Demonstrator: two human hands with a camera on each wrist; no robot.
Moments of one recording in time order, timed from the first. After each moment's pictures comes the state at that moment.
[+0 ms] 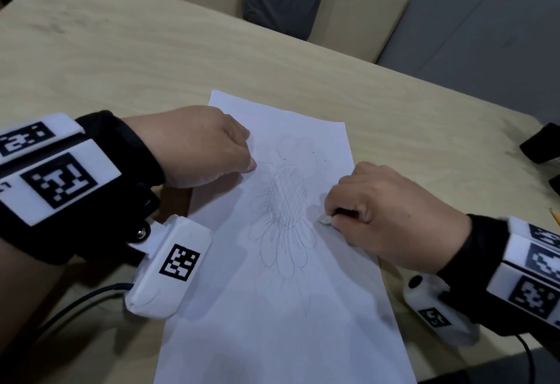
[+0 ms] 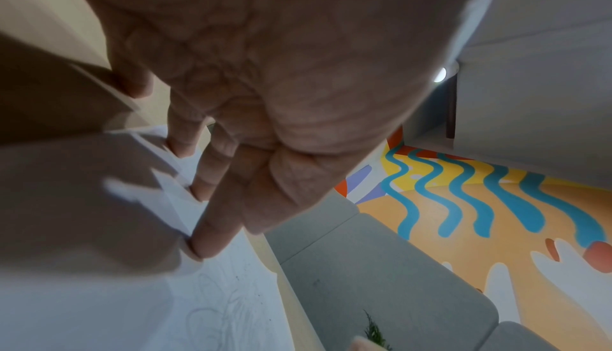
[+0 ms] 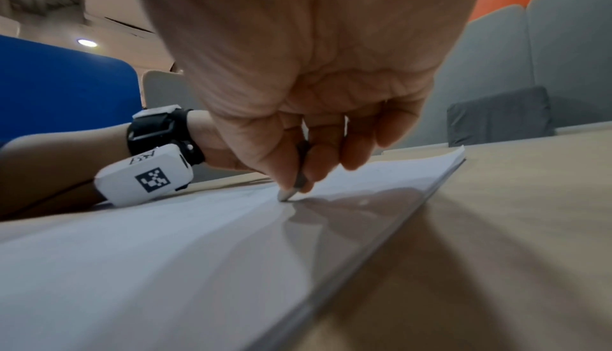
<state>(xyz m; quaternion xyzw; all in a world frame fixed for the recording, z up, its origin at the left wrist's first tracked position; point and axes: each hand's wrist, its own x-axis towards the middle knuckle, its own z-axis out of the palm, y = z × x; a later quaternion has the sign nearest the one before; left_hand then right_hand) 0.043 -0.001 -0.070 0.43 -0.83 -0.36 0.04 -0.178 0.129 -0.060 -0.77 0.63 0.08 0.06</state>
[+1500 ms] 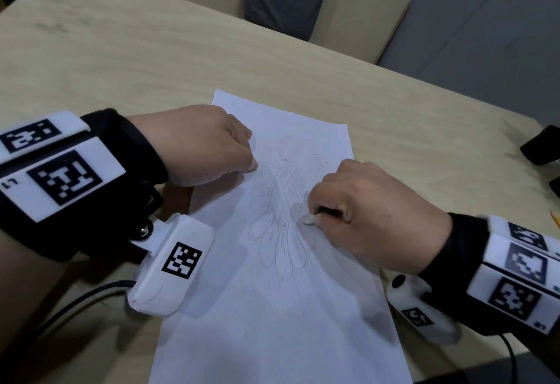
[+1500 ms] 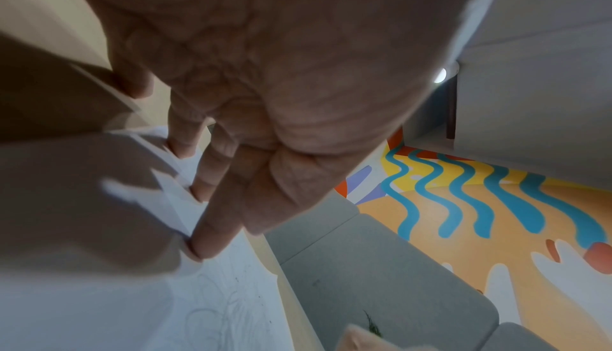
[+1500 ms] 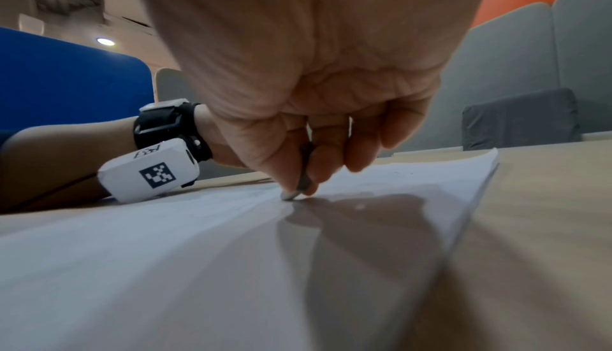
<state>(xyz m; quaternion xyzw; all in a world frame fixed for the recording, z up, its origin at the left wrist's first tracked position) 0.042 -0.006 -0.075 0.43 -0.83 -0.35 0.06 -0.158 0.122 -0.062 -0.77 0.63 0.07 0.05</state>
